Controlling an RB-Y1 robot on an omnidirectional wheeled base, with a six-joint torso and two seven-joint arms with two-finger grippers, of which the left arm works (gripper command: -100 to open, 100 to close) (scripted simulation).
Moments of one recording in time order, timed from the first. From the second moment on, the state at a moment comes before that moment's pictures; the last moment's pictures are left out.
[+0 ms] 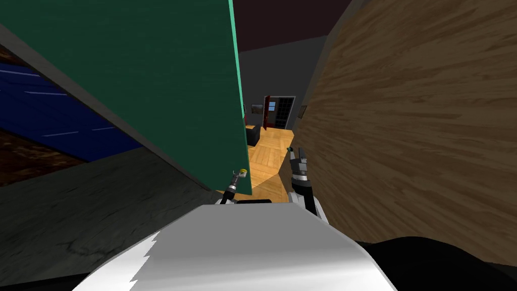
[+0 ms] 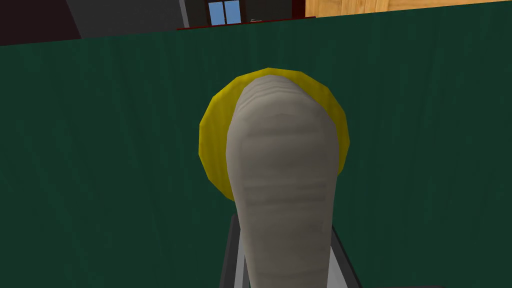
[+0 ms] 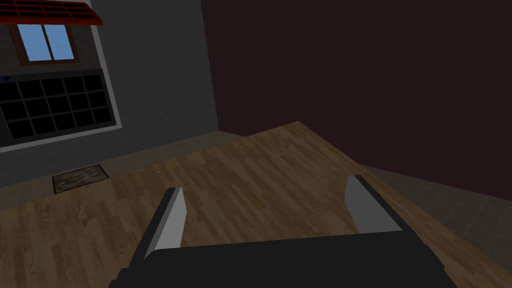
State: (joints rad) arm 0.08 0.07 -0.18 -0.91 -0.03 -0.75 0.05
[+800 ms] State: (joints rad) arm 0.06 0.07 -0.09 -0.89 0.01 -0.73 0.03
